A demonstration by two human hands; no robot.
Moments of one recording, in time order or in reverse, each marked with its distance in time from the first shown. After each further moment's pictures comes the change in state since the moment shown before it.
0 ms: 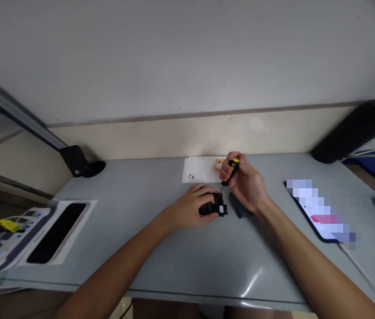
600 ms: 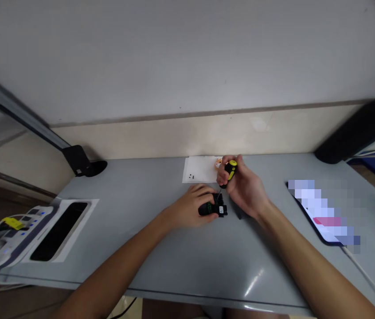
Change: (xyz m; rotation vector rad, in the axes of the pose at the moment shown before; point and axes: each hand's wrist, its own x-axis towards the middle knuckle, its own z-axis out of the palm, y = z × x) left_hand -0.001 -0.004 0.003 0.005 0.027 0.017; right_hand -0.006 -0.003 0.006 -0.009 -0.044 0.078
